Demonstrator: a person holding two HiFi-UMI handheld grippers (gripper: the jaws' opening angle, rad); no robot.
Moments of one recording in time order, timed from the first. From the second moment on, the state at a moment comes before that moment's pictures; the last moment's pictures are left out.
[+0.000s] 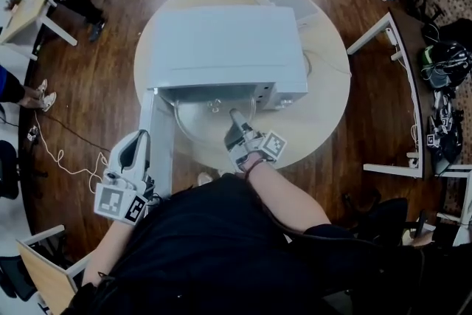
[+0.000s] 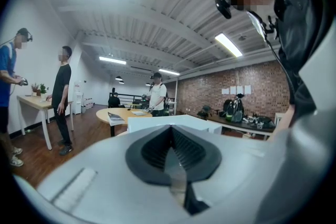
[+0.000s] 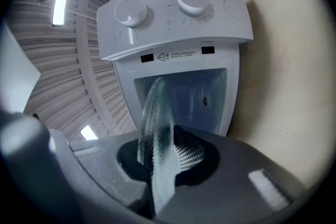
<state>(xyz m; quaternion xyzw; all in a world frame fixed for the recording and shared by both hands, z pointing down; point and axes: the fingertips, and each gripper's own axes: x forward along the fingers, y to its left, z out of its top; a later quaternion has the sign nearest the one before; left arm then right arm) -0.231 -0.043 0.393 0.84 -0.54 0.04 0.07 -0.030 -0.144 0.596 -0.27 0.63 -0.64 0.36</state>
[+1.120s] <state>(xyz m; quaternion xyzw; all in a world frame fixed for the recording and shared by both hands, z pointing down) -0.235 -0.041 0.407 0.82 -0.56 0.06 0.09 -0.034 -0.181 0.606 -0.28 0.61 -0.64 0.37</state>
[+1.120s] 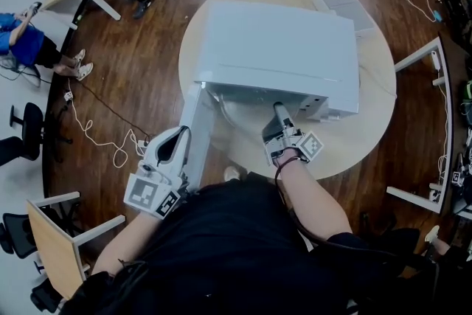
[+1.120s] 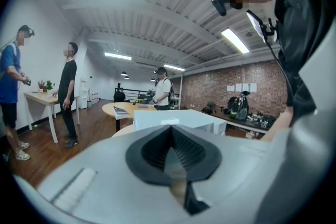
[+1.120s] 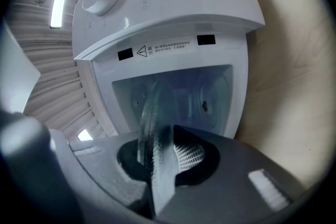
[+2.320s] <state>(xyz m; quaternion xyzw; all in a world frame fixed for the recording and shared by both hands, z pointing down) -0.249 -0.038 0.417 0.82 -0.56 0.06 0.11 -0.043 -0.217 0.610 -0.30 0.60 -0.63 0.39</state>
